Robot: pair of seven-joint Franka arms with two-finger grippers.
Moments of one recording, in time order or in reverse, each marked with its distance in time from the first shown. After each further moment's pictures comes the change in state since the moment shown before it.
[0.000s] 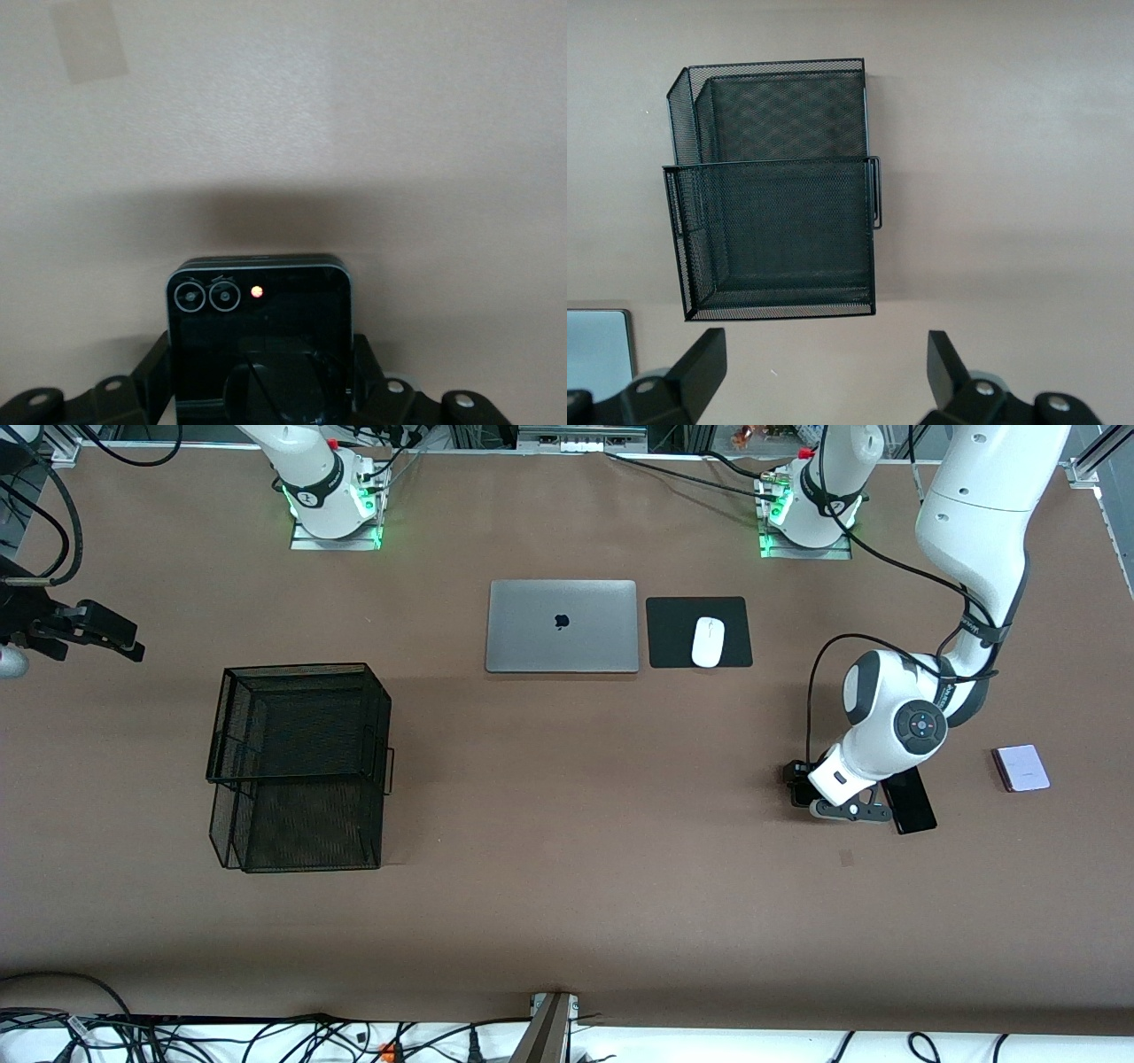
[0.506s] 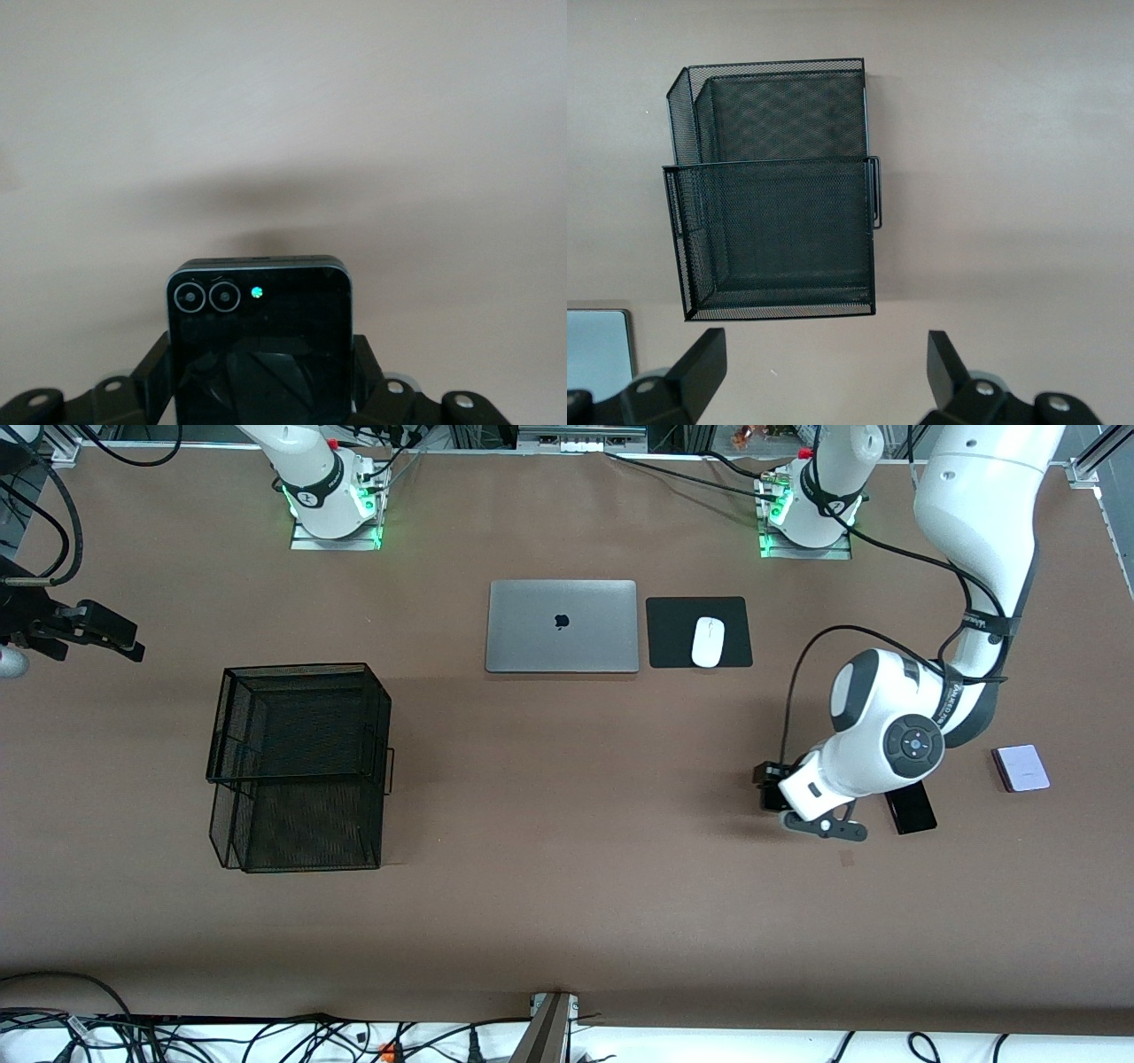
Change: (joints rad) left arm -0.012 -0.005 -0.174 0.327 -0.022 -0.363 -0.084; right arm 0.000 0.000 0.000 0.000 0.000 0.000 0.000
